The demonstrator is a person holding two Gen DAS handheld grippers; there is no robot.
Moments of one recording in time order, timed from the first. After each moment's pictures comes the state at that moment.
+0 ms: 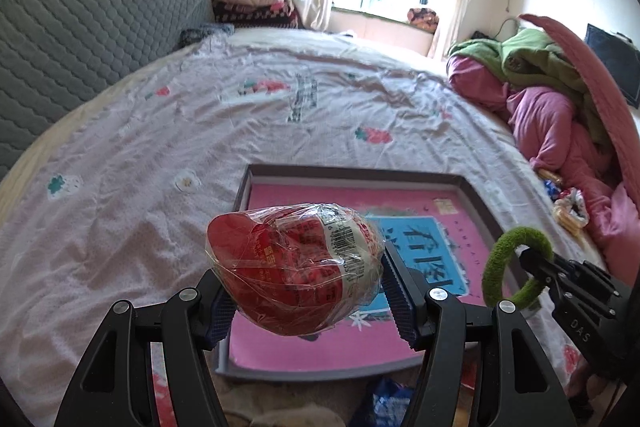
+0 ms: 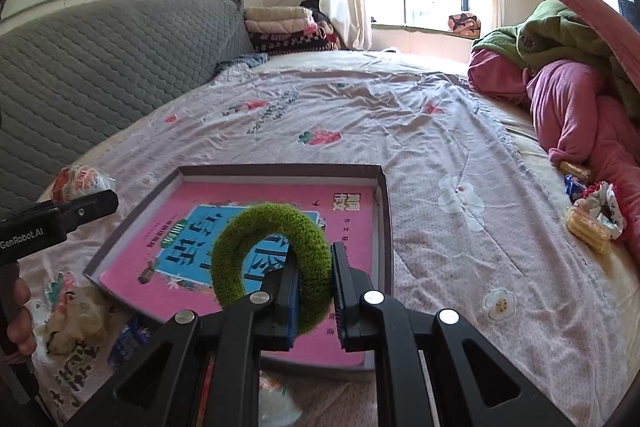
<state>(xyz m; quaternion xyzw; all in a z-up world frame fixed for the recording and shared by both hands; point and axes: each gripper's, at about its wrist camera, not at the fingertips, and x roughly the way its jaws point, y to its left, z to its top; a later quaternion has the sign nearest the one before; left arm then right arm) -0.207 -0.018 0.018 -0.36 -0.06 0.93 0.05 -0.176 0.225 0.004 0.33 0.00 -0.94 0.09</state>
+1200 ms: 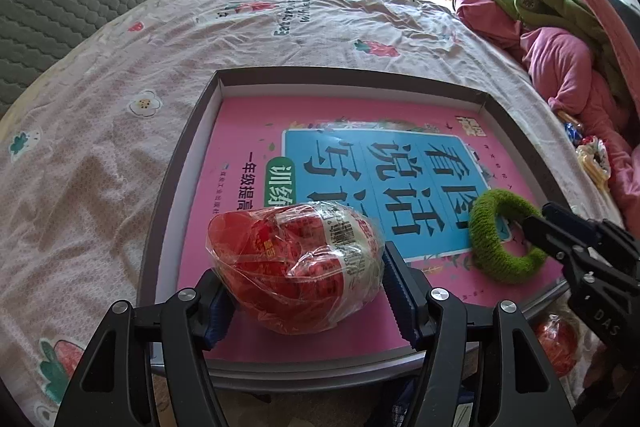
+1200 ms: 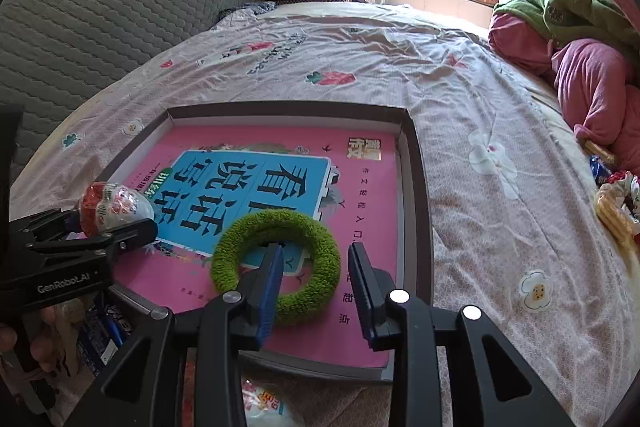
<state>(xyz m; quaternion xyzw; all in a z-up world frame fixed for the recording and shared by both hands) -0.232 0.005 -0.053 -0.45 -0.03 0.89 0.06 -0.202 0.212 -0.031 0.41 0.02 -0.91 0.10</state>
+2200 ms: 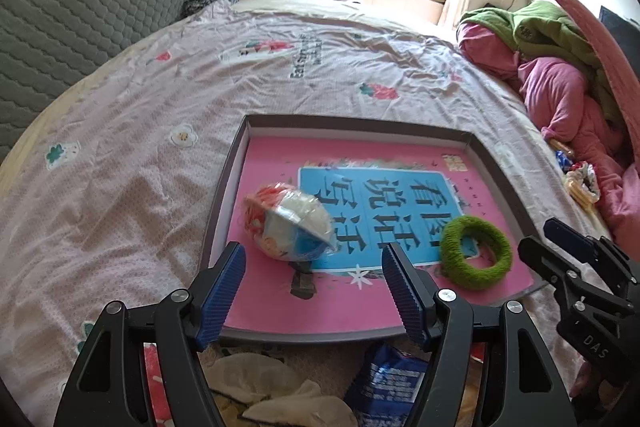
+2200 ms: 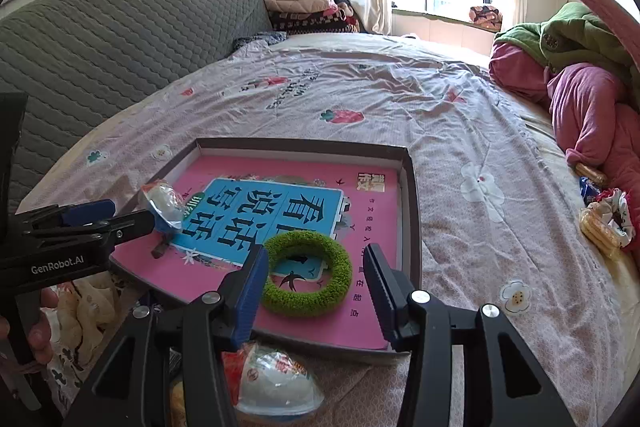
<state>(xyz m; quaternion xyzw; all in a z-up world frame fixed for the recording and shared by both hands) -0.195 -0.006 -0.002 -0.41 -0.05 0.91 0.04 -0.170 0.213 0.002 0.35 0.02 -0.93 0.11</state>
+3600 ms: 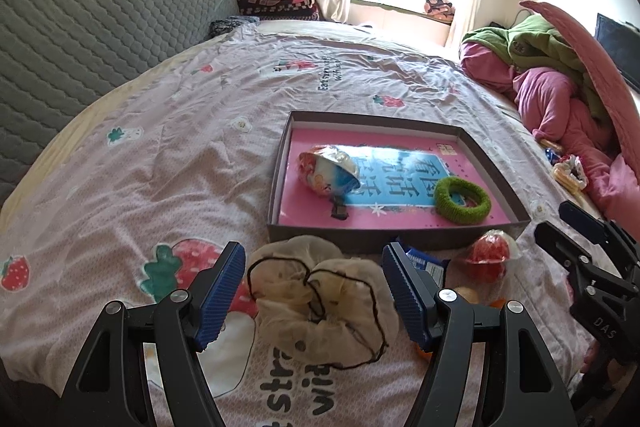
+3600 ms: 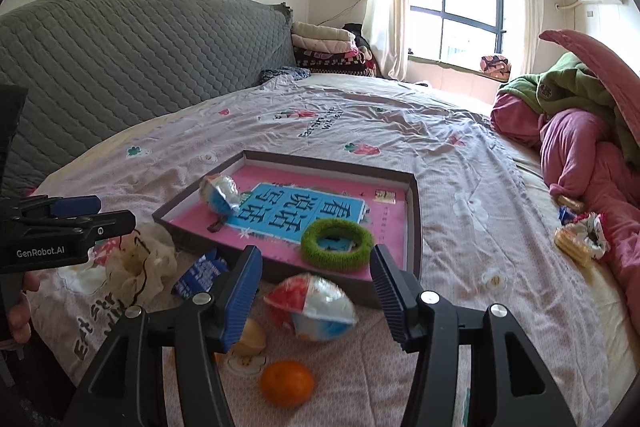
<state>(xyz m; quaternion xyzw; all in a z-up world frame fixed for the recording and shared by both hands) -0.080 -0.036 0.017 -0.37 -0.04 0.93 0.01 -0.073 0.198 0.021 0.28 0.05 -0.95 0.14</state>
